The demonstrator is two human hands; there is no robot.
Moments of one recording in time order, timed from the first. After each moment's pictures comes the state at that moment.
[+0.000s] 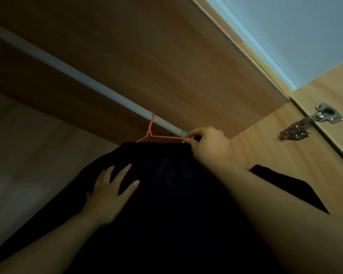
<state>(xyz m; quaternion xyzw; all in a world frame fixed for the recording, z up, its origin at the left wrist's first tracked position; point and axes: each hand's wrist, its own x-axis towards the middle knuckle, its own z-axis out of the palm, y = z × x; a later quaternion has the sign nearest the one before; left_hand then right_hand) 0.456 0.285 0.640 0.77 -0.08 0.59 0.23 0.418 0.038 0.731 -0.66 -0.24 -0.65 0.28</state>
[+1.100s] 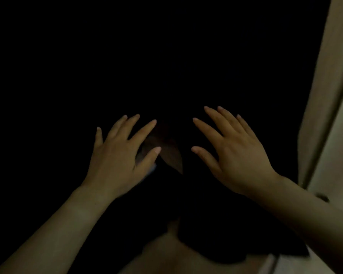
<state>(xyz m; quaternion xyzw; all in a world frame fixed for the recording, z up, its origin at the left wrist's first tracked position) 0.285 0.224 0.164 0.94 -0.10 0.32 0.02 0.306 -0.009 0.155 -0.89 -0.23 -0.38 0.05</state>
